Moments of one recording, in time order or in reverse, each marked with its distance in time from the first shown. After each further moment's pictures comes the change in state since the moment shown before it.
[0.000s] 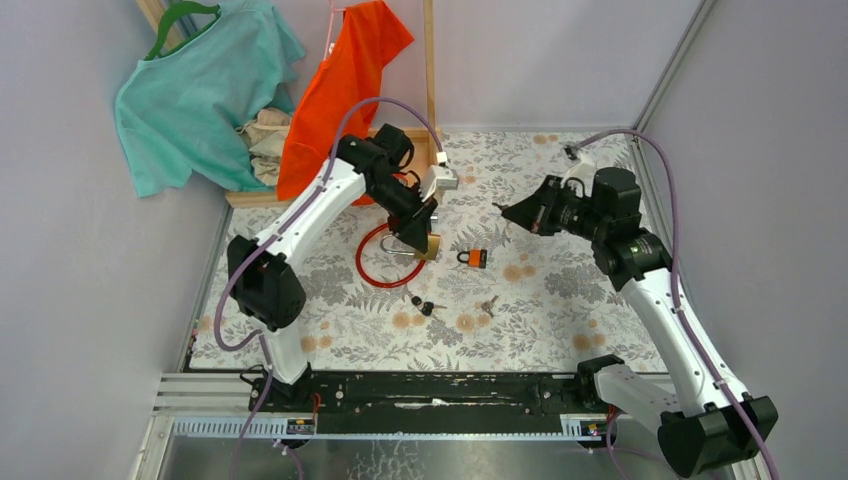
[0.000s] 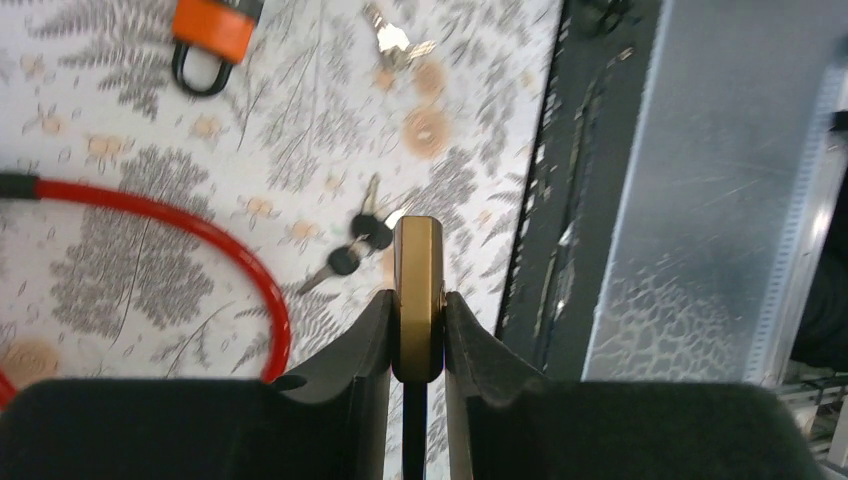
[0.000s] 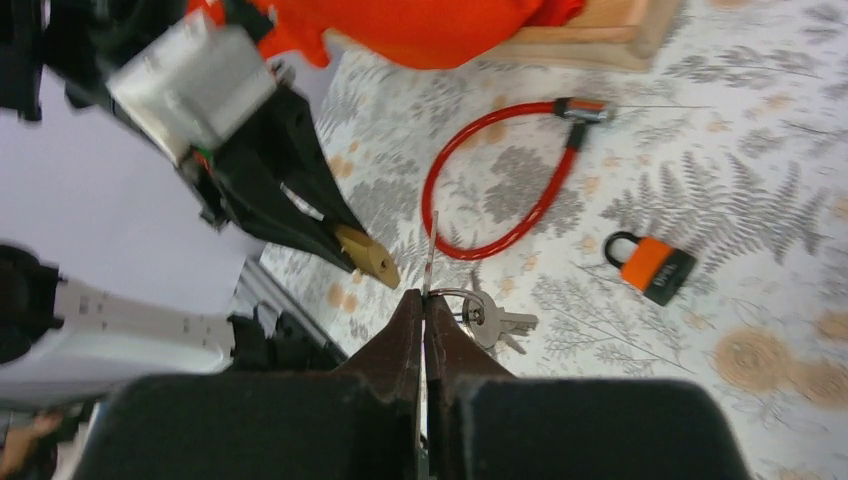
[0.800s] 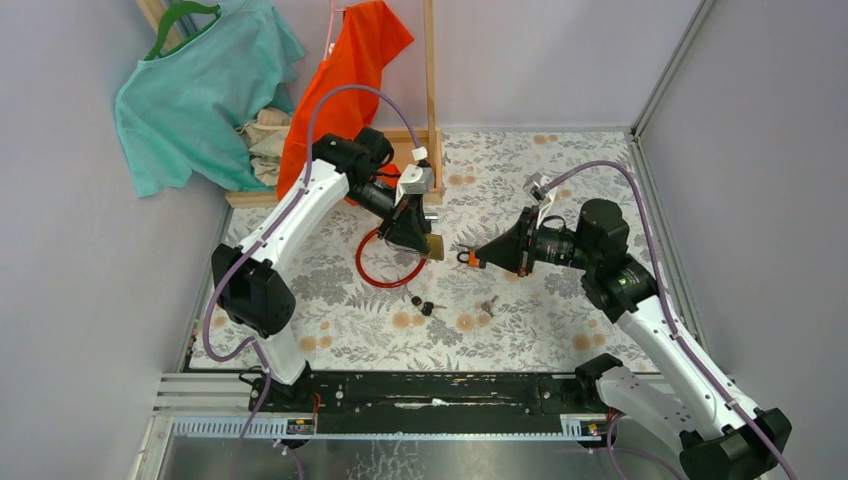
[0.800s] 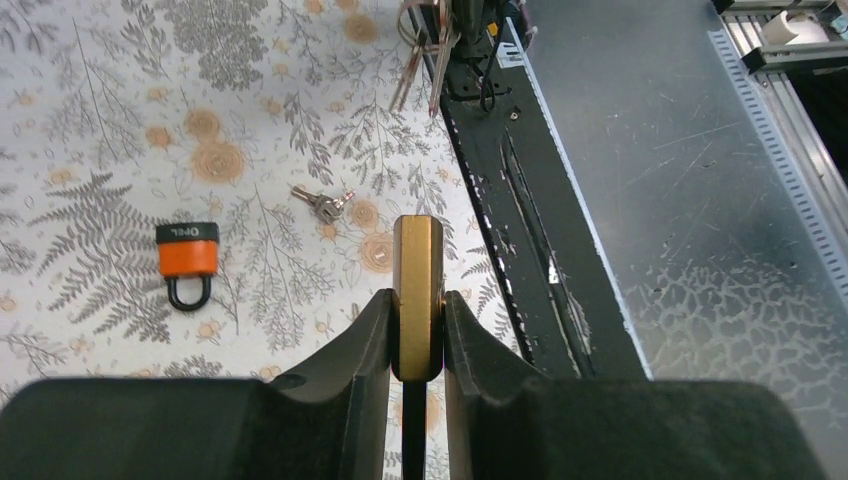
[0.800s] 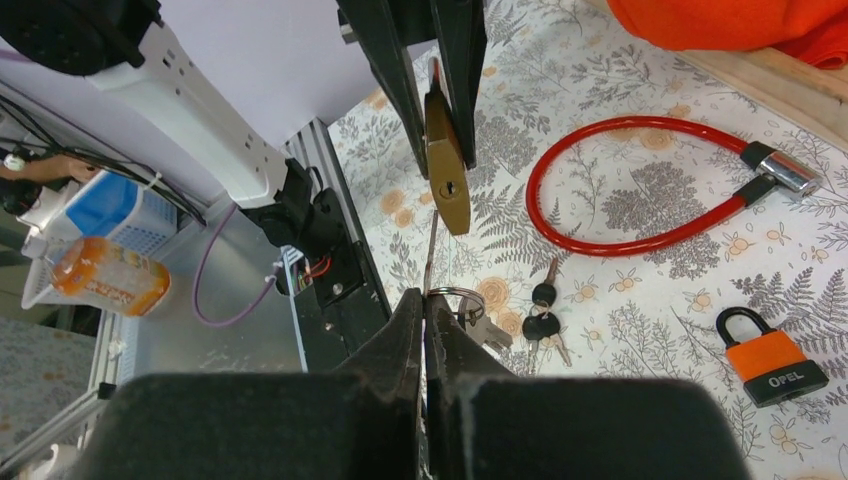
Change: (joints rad) left arm 0.061 -0.087 -0.046 -0.123 0.448 0.527; right arm 0.203 -0.133 -0.191 0.256 -0.265 -0.204
